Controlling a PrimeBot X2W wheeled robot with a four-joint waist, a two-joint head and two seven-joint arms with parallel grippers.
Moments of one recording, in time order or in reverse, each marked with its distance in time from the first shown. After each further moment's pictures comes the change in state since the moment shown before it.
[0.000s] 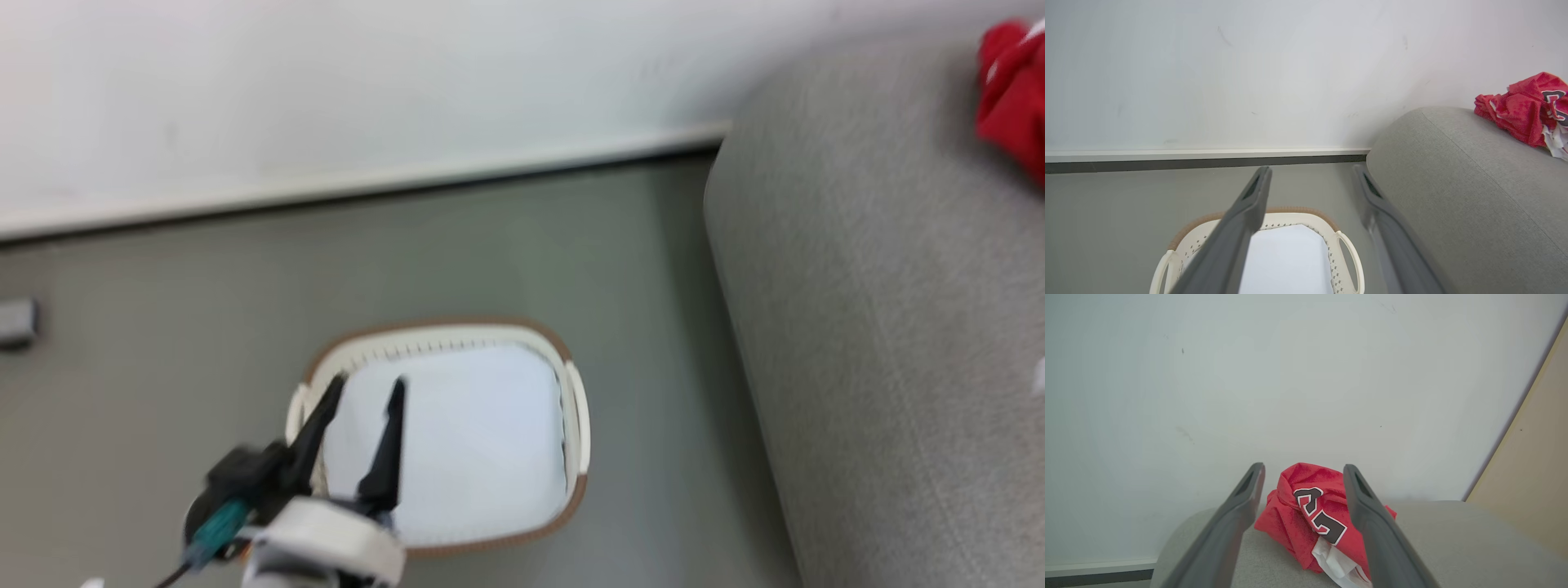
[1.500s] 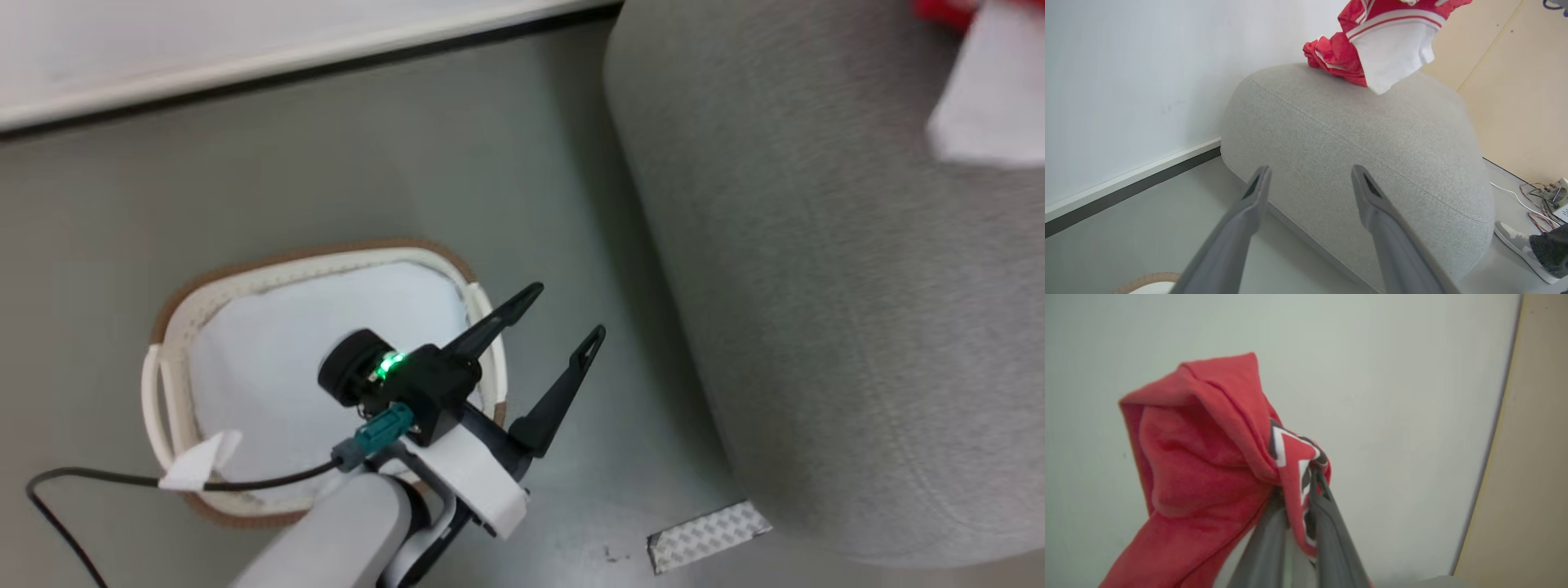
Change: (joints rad) left arm -0.269 0.040 -0.291 -0.139 0.100 -0.134 0.172; right arm -0.311 -0.146 0.137 -0.094 0.296 0.000 0.009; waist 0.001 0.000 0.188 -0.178
